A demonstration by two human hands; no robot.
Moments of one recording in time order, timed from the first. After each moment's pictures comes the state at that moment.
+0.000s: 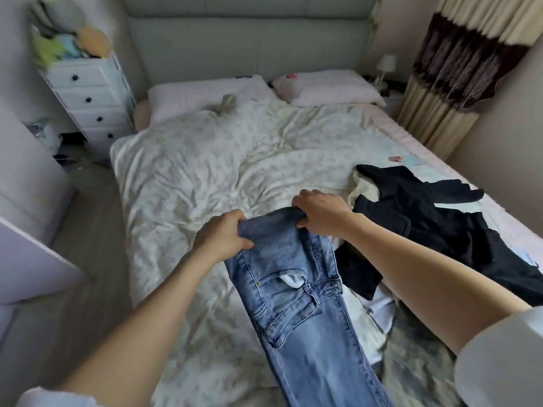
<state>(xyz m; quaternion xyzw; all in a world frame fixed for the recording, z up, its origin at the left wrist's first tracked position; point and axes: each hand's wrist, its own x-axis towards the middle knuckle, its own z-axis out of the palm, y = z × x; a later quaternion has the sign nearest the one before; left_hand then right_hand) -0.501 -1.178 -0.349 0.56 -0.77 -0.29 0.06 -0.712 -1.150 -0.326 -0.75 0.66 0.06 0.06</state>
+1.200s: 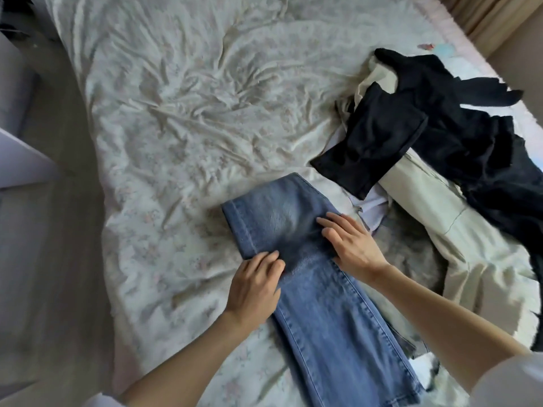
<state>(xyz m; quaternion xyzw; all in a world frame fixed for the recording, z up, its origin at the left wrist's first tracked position) -0.522 -0.930 -0.566 0.39 -0.90 -0.15 0.14 -0.764 -0.932 -0.551 -0.80 0.59 0.00 0.05</state>
